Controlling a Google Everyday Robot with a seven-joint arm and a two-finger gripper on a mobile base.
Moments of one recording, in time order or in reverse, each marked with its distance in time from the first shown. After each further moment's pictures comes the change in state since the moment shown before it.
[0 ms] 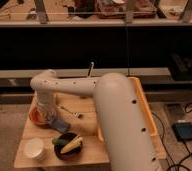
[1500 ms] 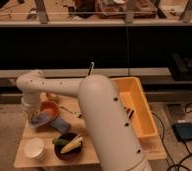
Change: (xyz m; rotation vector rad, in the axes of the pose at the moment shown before) arm 0.014 -0.073 0.016 0.113 -0.011 -0.094
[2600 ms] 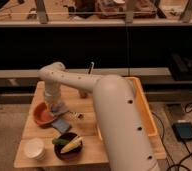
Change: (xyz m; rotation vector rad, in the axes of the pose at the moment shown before) arm 0.011 0.092 -0.037 -0.083 0.038 0.085
